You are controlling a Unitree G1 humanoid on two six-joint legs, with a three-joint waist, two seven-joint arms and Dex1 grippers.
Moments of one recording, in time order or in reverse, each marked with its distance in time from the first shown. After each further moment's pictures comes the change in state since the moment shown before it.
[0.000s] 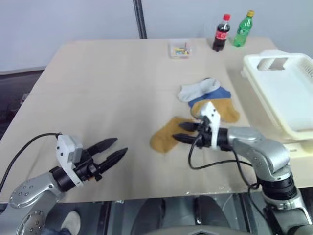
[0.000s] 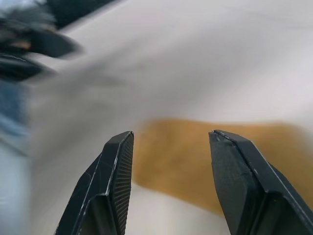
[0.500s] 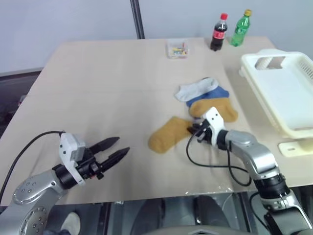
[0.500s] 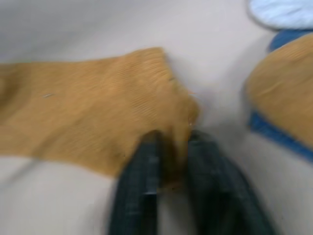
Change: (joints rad) left arm -0.018 0.003 -0.017 0.017 0.011 0.000 -0.018; right arm 0.104 0.012 0.057 0.074 -0.100 -0.141 -0.058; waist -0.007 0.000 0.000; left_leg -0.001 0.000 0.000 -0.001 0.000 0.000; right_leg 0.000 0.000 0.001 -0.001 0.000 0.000
